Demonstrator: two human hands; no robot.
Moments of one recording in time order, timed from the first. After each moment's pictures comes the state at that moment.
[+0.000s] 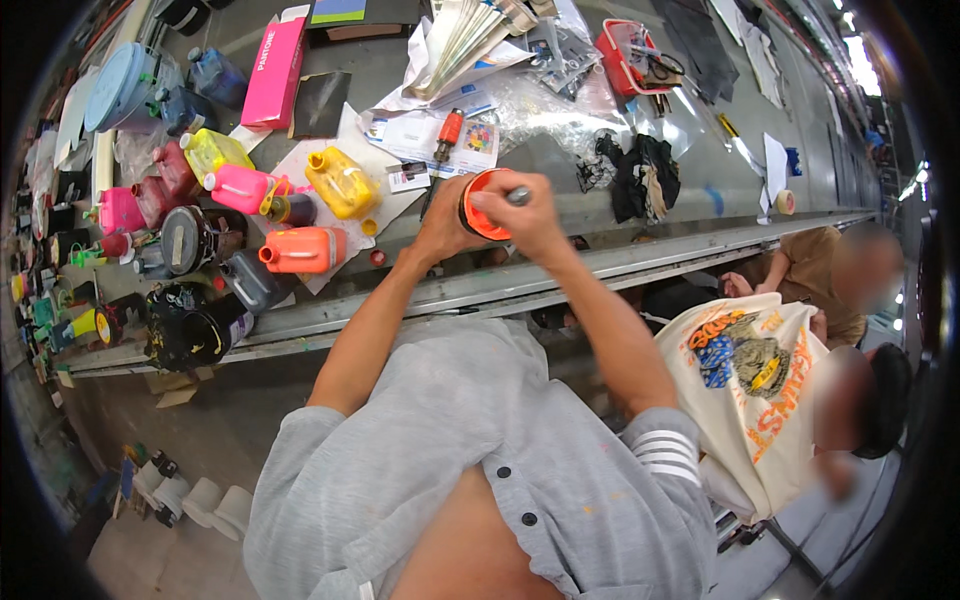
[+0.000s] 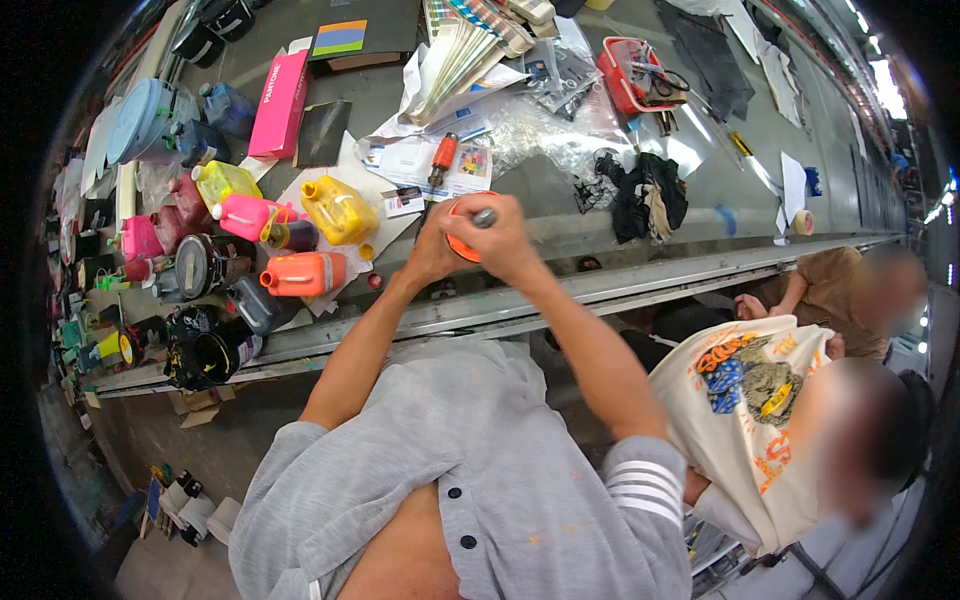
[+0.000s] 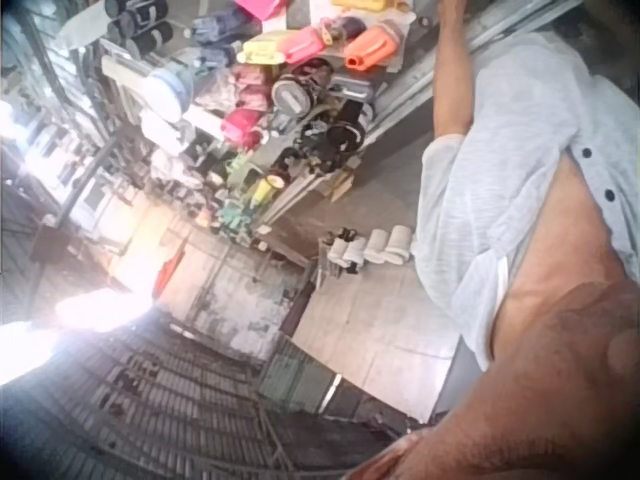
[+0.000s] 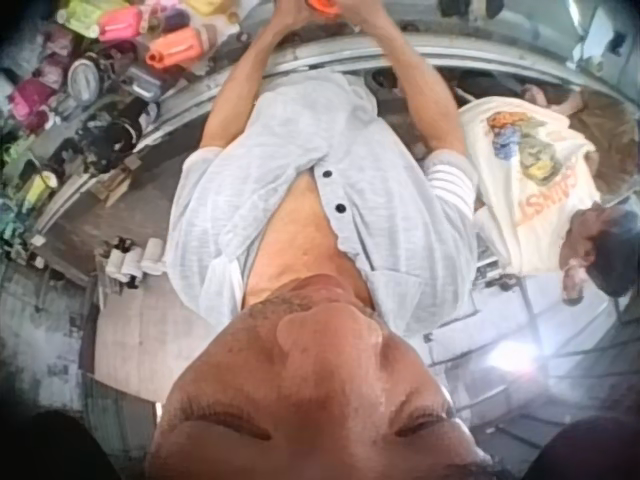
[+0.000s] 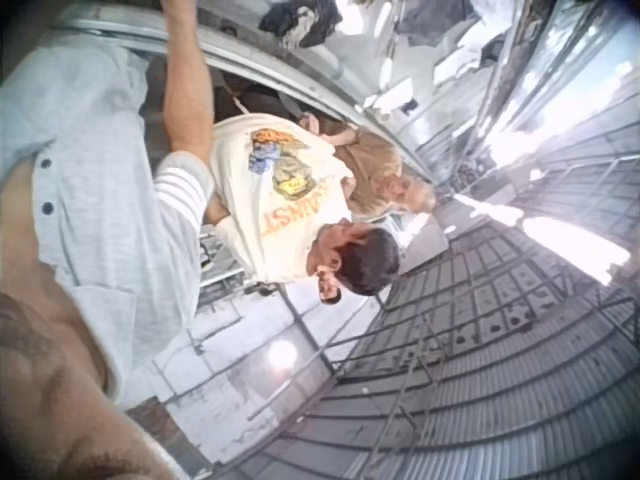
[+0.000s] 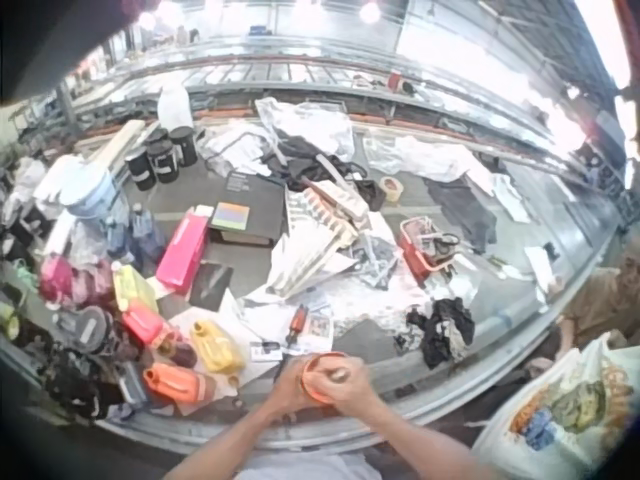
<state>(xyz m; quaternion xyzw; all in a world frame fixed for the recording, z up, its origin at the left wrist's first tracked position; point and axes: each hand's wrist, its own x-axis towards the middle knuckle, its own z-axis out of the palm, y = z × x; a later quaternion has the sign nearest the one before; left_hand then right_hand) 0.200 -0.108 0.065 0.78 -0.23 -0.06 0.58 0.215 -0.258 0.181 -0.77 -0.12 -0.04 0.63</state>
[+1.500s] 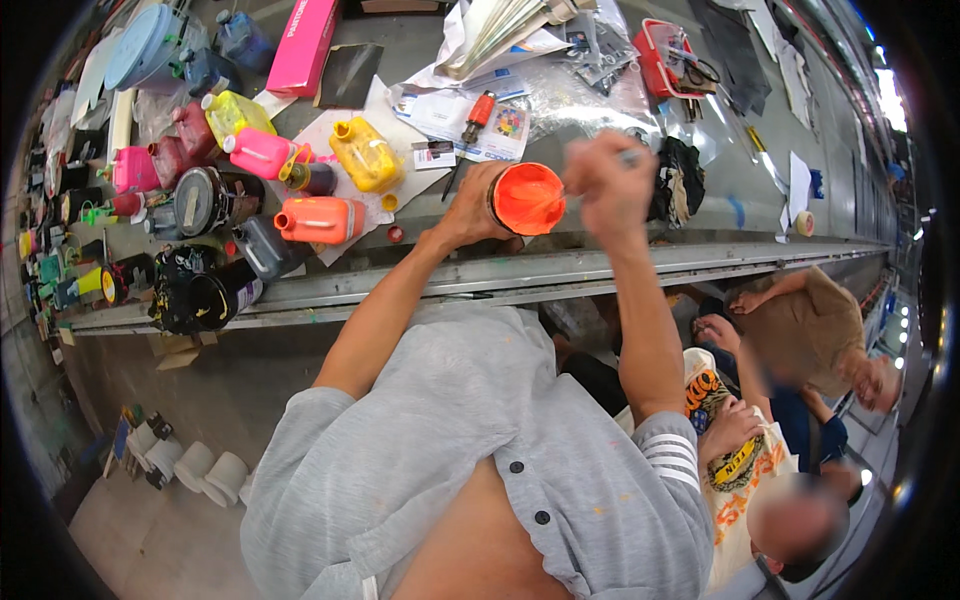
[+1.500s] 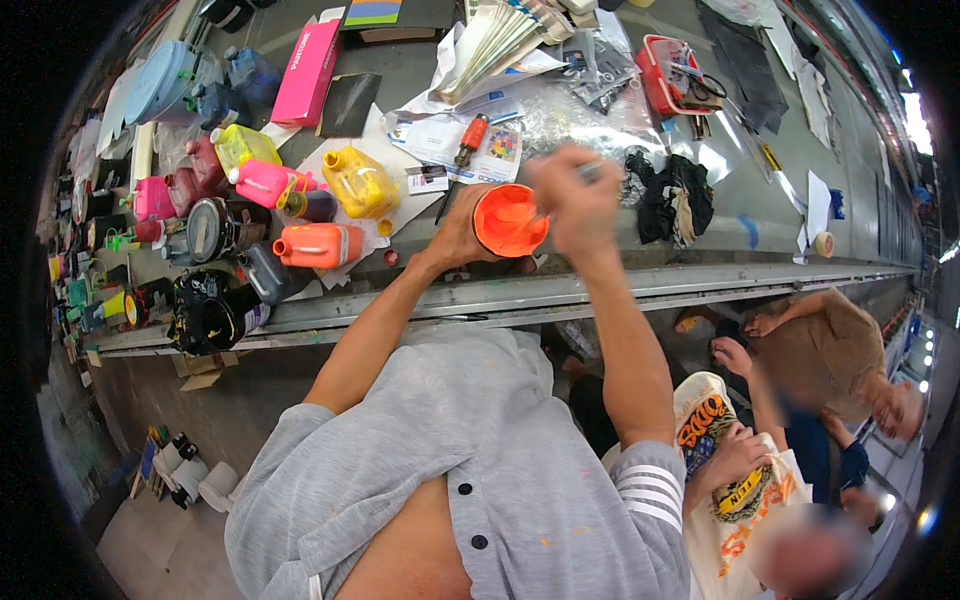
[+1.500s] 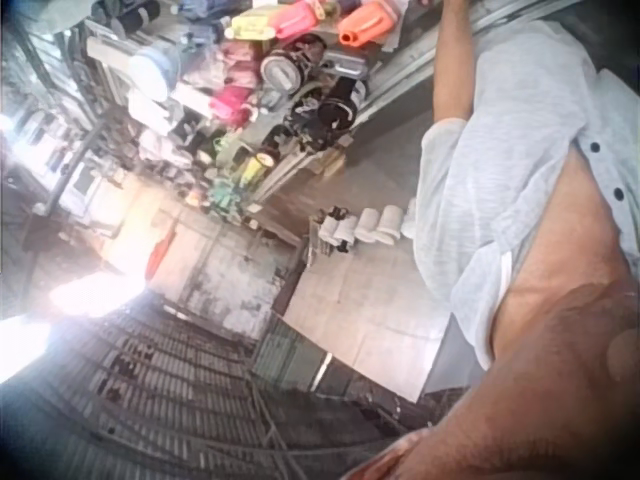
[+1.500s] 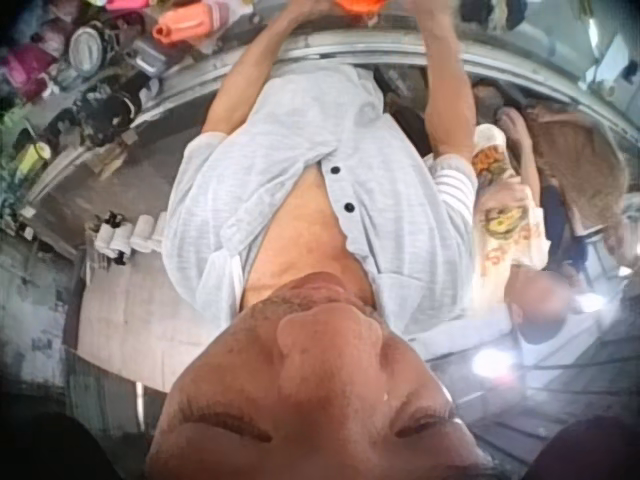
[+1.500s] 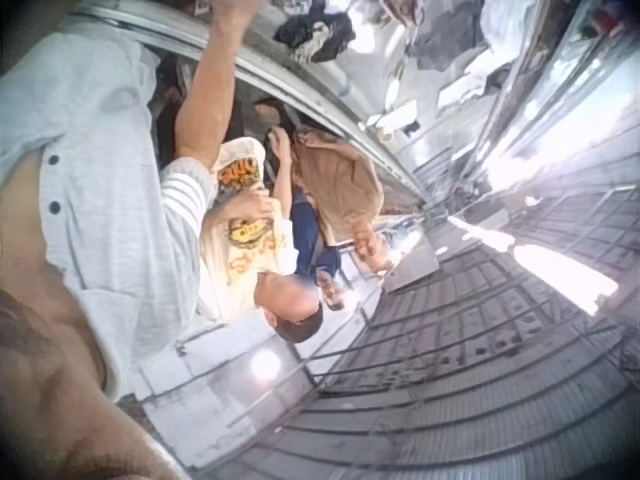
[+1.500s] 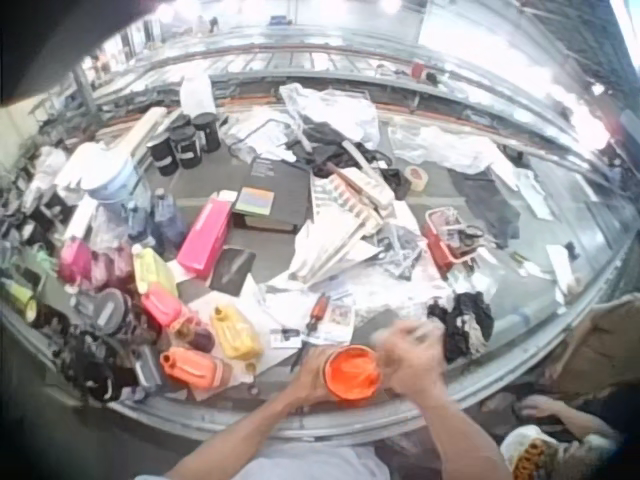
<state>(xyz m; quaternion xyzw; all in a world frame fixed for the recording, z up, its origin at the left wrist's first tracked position) 0.187 -0.109 0.031 0.80 -0.21 -0.04 0.56 0.218 -0.271 0.211 -0.64 0.00 0.02 0.77</state>
